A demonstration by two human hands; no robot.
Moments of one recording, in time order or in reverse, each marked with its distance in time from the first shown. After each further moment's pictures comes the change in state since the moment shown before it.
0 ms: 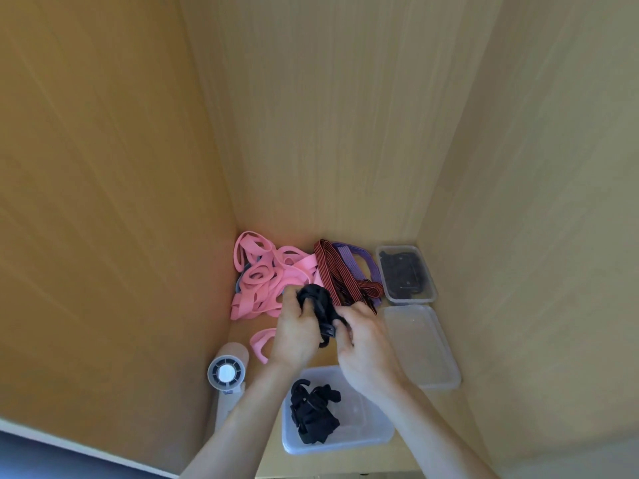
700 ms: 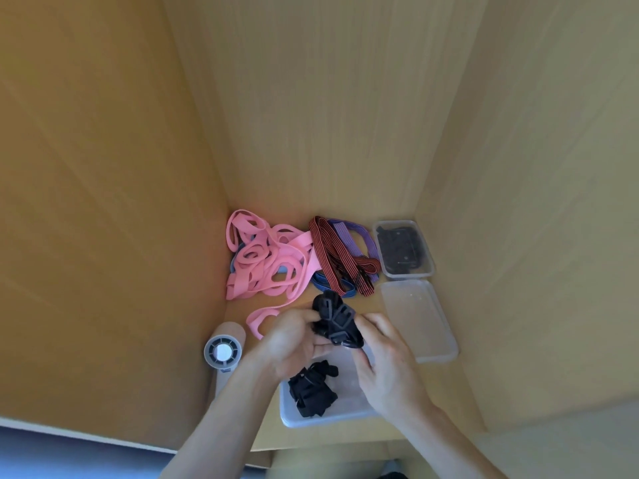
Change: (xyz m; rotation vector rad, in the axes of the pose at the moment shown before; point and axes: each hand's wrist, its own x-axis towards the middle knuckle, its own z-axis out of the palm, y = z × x) left_hand -0.015 -0.013 -0.016 -0.406 -0.522 -0.539; right_hand -0.055 0.047 0.006 -0.094 0.001 -0.076
